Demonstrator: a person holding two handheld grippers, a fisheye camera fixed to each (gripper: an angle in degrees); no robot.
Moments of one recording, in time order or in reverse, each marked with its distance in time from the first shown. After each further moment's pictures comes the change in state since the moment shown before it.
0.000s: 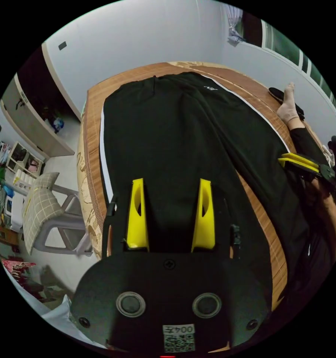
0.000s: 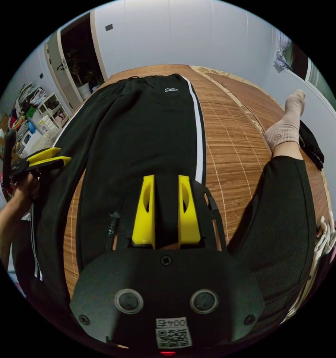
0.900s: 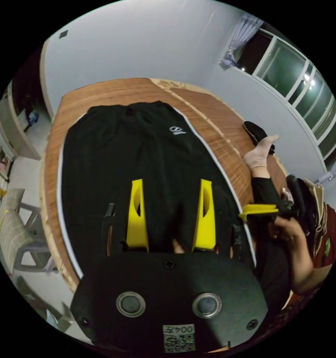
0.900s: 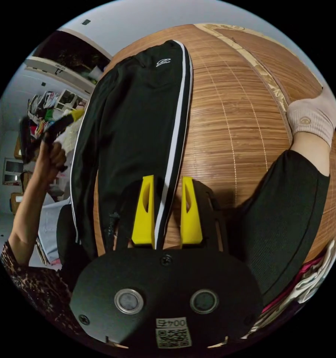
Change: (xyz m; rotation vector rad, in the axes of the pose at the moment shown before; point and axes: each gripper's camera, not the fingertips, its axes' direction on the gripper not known) left arm 0.025 -0.260 0.005 0.061 0.333 -0.060; right arm 0.115 -0.103 0.022 -0.357 -0.347 0.035
